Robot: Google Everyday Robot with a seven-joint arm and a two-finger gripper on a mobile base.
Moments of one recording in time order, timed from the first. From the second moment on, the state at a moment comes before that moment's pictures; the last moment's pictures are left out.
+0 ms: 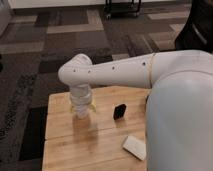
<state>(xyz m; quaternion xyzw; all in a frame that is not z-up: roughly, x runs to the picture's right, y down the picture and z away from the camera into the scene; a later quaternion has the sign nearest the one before) -0.104 0.099 0.704 -0.26 0.23 0.64 0.68</state>
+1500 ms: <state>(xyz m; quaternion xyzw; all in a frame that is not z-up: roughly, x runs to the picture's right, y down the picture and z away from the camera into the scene) -0.104 0.099 0.704 -0.26 0.23 0.64 0.68</state>
